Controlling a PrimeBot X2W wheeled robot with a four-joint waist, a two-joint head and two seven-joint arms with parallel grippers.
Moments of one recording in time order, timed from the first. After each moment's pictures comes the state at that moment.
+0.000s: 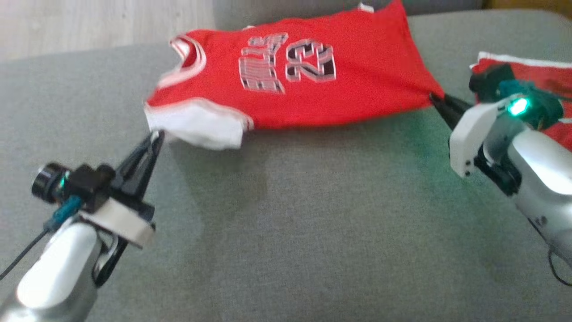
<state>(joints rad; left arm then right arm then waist) -0.47 0.50 -0.58 0.40 -0.44 -0.13 -0.23 -0.87 -0.48 0.94 0.79 0.71 0.12 0.07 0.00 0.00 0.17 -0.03</state>
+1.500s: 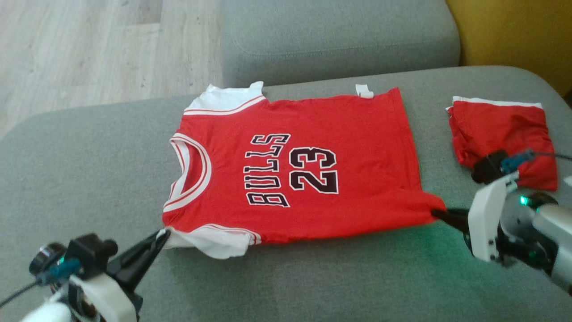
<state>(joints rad) -0.15 0.80 -0.73 0.00 -0.69 -0.11 0.04 -0.67 -0.78 1.26 0.41 1.26 0.12 0.36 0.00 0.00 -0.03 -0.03</state>
